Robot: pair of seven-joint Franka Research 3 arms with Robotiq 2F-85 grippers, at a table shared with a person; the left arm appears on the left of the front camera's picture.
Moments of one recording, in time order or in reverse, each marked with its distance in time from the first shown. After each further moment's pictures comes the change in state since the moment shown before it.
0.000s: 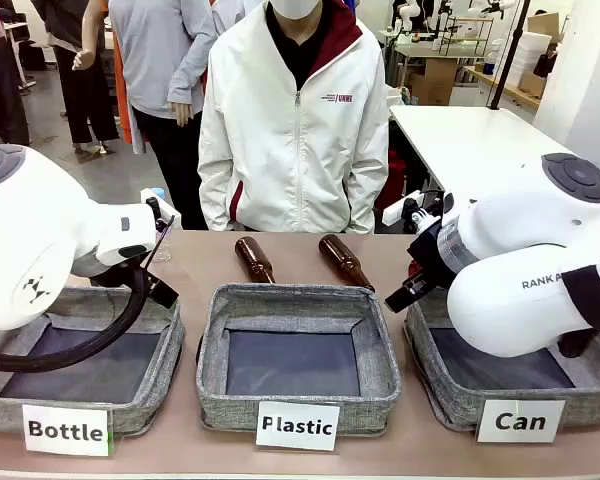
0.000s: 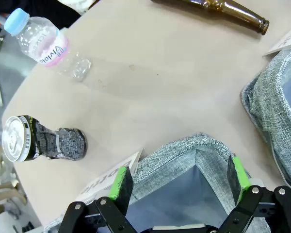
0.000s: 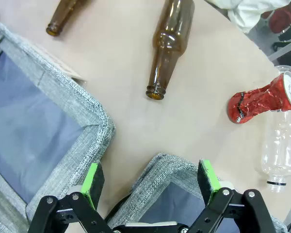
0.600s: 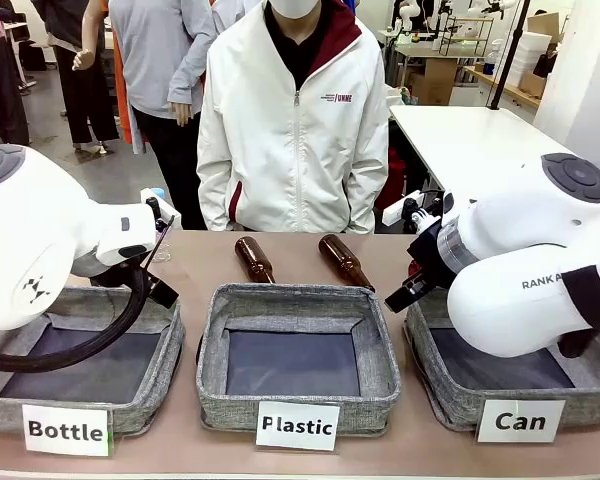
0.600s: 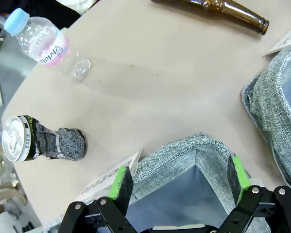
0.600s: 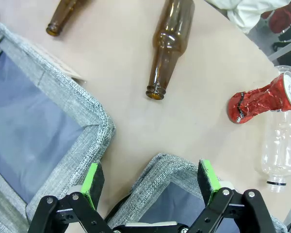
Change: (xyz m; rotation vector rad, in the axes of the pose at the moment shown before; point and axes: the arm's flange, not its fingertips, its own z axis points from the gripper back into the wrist) left arm 0.000 0.000 0.000 0.000 0.000 0.000; right arm 0.000 0.000 0.000 0.000 0.000 0.001
